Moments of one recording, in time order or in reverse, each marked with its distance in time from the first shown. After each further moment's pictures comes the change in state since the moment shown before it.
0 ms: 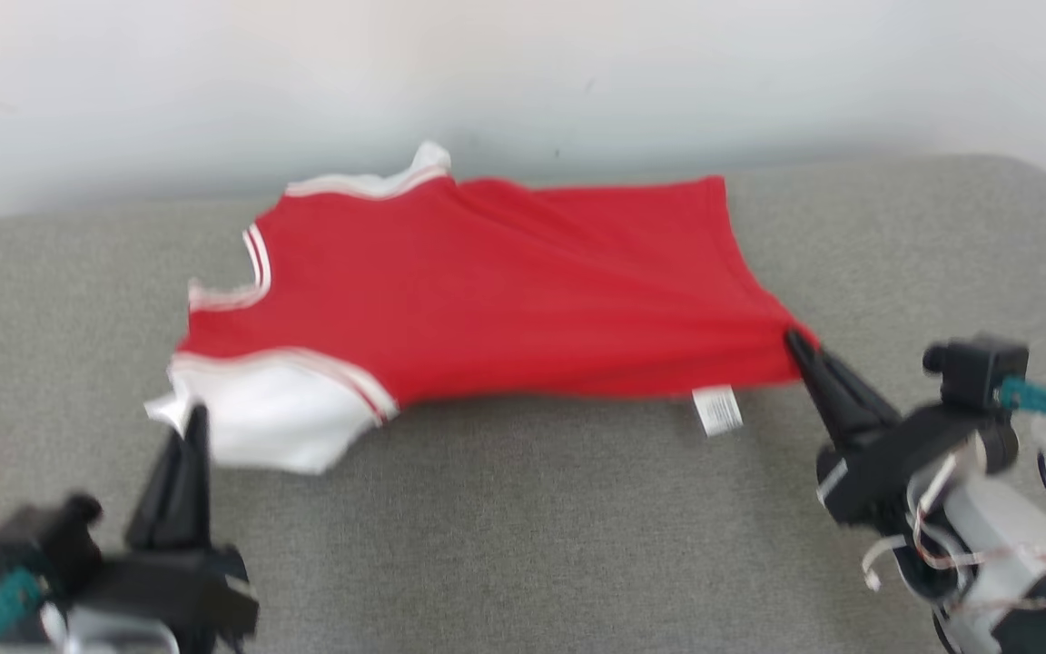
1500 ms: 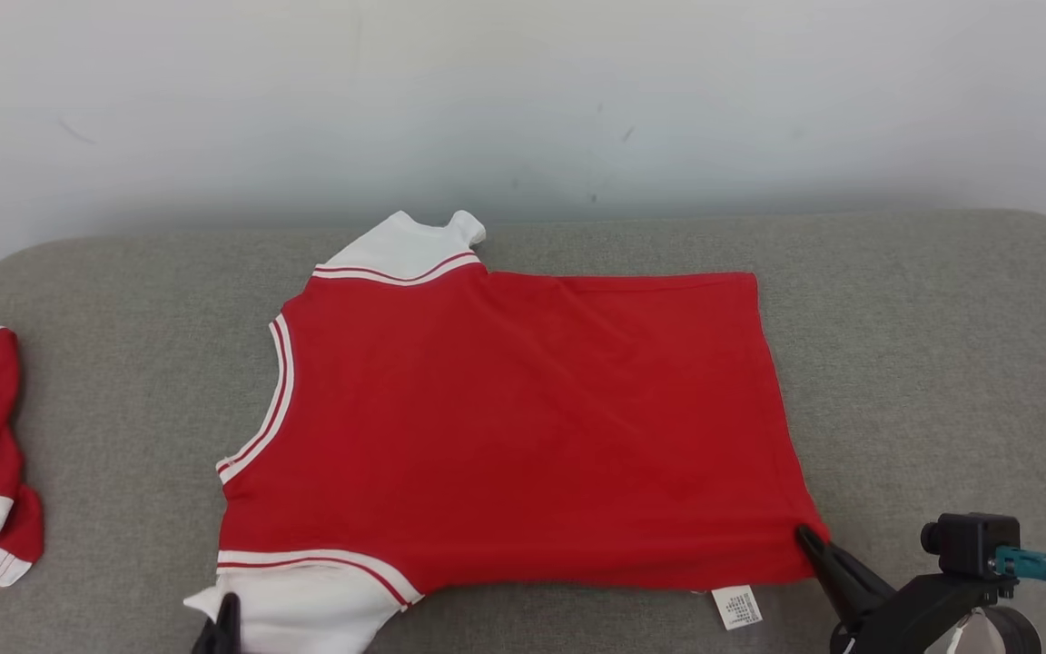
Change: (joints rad) left arm 0.305 -0.081 0.014 0.005 -0.049 0.030 0.002; right arm 0.534 0.215 -0.485 -0.365 -0.330 0.000 0.431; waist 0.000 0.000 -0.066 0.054
